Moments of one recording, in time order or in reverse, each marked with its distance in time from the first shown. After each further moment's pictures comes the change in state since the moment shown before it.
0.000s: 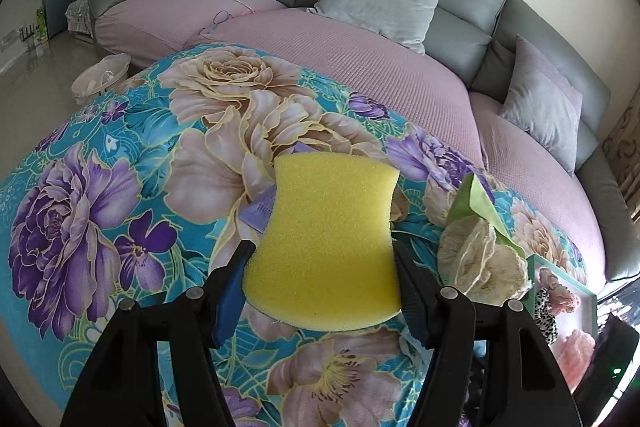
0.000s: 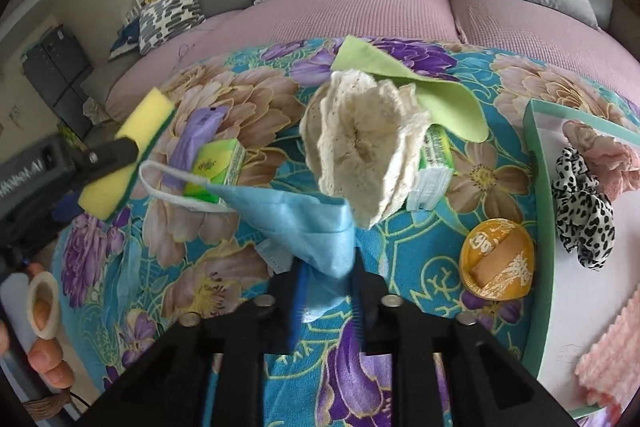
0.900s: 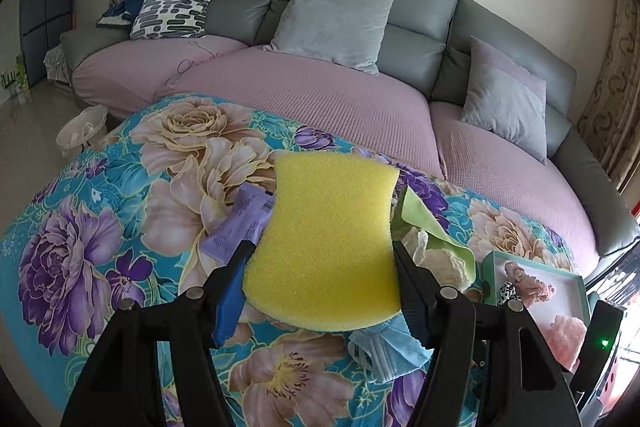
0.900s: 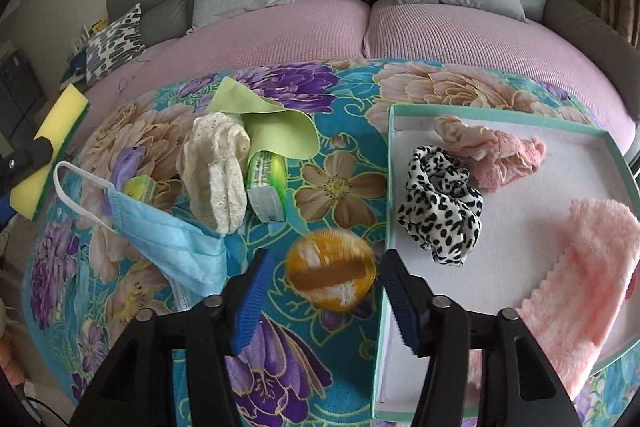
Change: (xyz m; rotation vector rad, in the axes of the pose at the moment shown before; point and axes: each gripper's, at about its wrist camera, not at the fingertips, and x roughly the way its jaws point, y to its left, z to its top) left arm -0.040 -0.052 -0.001 0.124 -0.103 -0.057; right arm -0.040 -0.061 -0.002 0.074 -0.058 -0.204
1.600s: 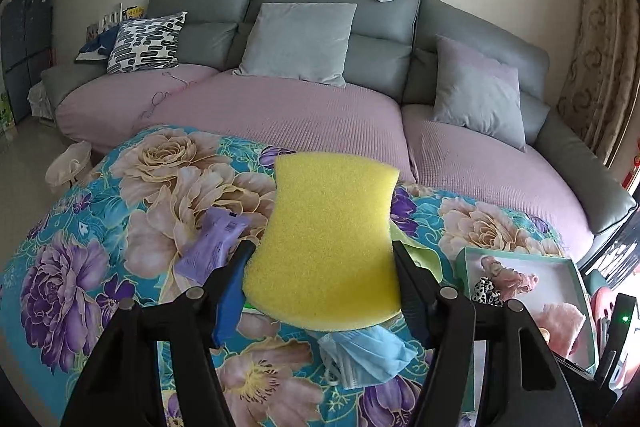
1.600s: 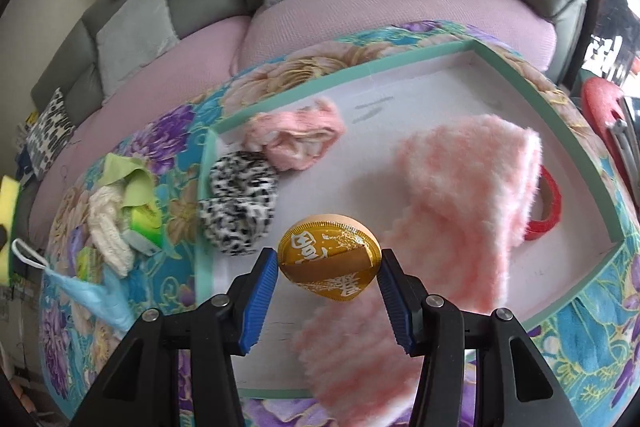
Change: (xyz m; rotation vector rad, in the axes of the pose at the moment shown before) left arm -0.014 -0.044 0.000 0.116 -0.058 -0.031; right arm -0.030 -0.120 -0.021 0.340 0.001 -0.089
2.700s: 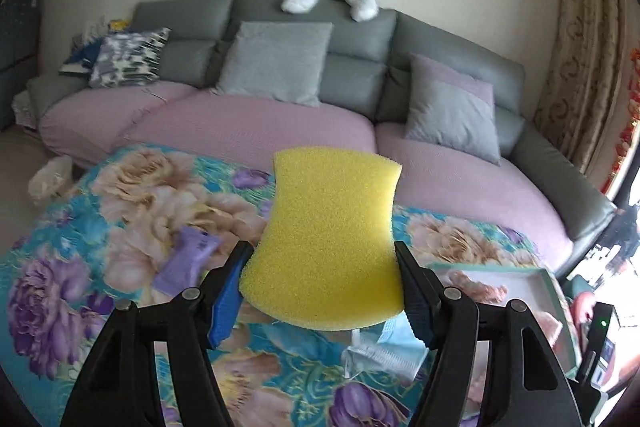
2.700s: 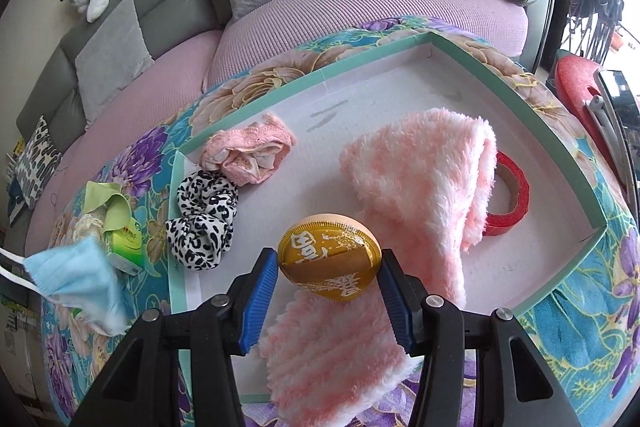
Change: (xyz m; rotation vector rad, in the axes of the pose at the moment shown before) left arm -0.027 -0.016 0.005 0.002 -0.090 -0.042; right arm -0.004 -0.030 0.002 0.110 -0.016 -0.054
